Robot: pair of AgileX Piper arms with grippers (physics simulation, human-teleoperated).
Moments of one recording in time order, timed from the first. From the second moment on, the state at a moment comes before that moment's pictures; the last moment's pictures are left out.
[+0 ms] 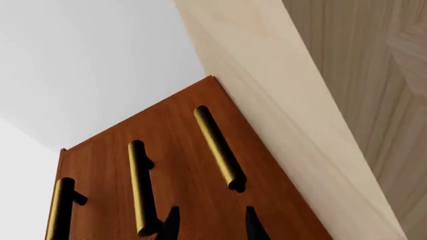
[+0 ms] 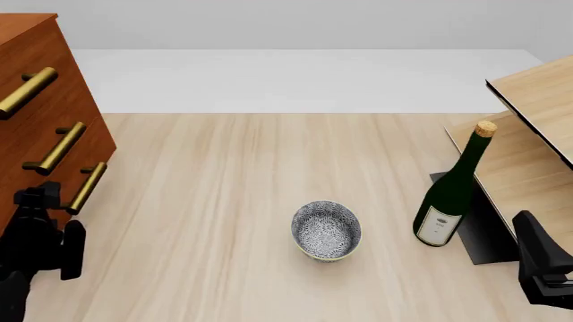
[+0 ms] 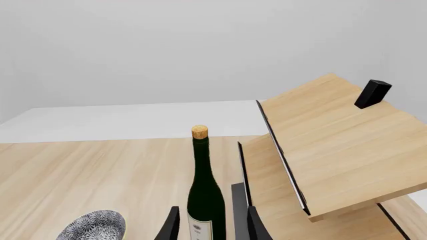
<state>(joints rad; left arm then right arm) 0.31 1.70 -0.14 -1.22 1.99 0.01 0.04 0.00 -0.02 0.05</state>
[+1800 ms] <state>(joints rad) 0.03 1.31 -0.40 -0.62 1.74 0.00 0.03 -0.01 -0.02 0.07</state>
